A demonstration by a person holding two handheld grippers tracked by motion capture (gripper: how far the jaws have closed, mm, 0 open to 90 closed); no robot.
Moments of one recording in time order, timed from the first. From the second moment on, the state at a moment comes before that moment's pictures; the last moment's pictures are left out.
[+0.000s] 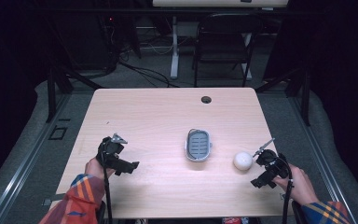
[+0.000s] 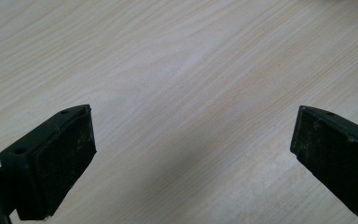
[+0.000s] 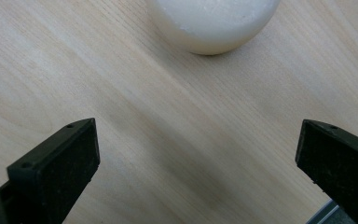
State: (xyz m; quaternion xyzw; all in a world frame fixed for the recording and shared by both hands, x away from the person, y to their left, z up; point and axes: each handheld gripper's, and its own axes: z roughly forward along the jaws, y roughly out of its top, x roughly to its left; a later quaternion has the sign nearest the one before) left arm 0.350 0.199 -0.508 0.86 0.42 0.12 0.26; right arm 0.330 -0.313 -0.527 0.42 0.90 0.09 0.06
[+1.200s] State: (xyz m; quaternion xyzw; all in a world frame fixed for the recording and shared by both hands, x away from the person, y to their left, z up) left arm 0.351 0.197 -0.509 0.86 0.42 0.11 0.26; right arm 0.361 -0.288 -0.520 0.38 0.91 0.14 0.07
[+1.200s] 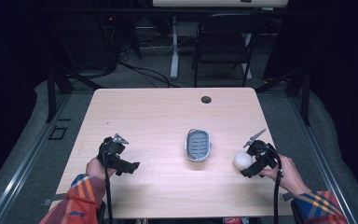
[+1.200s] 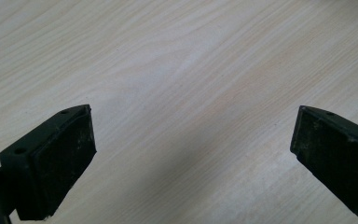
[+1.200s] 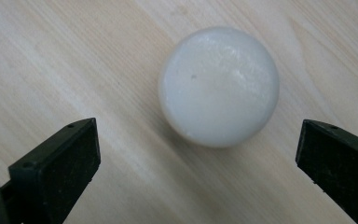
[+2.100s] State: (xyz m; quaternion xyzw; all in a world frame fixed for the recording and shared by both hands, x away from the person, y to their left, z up) left arm 0.351 0.197 -0.509 0.86 0.42 0.11 0.26; right arm 0.394 -0.272 -0.539 0.38 0.92 0.11 0.03
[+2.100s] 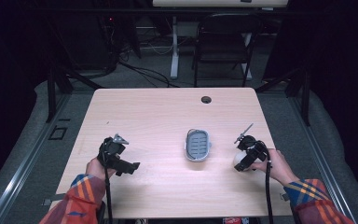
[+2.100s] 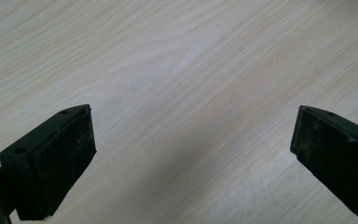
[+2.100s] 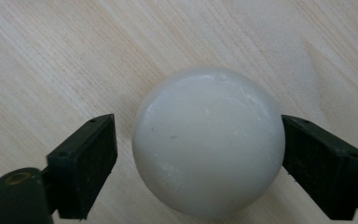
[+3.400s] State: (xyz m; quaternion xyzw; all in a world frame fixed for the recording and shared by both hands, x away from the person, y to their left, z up) left arm 0.350 0.197 -0.509 0.87 0.41 0.11 0.25; right arm 0.387 -0.266 -0.530 0.36 0.93 0.09 0.06
